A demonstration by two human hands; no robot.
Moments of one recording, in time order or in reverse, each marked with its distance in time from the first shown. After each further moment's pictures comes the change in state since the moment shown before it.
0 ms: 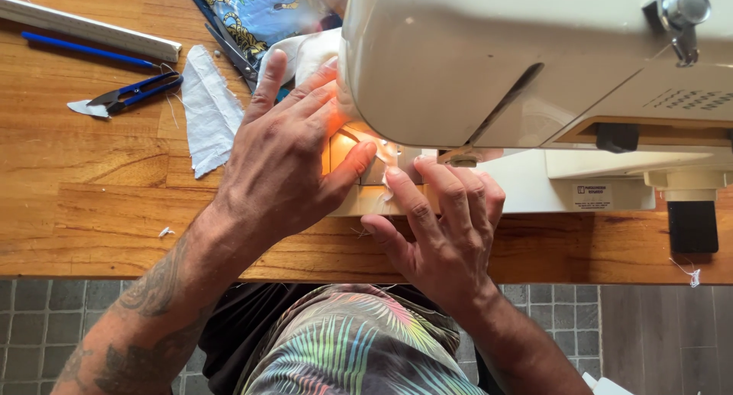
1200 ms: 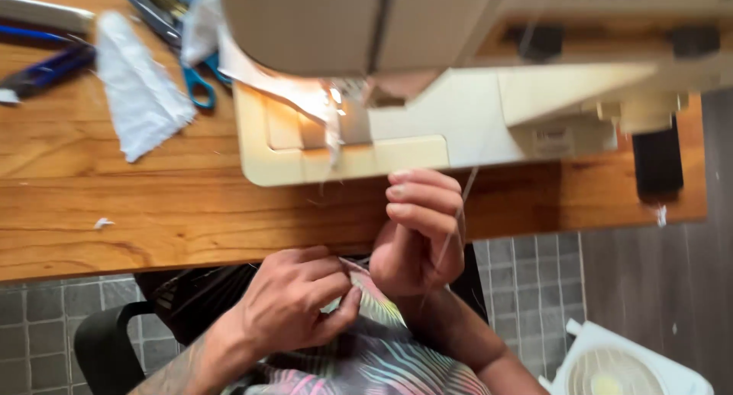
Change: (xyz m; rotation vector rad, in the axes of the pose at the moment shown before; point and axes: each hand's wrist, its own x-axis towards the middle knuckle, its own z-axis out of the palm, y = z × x) left_hand -0.123 0.101 0.054 -0.431 -0.156 0.175; right_hand -0.017 -0.042 0.029 0.632 0.918 0.377
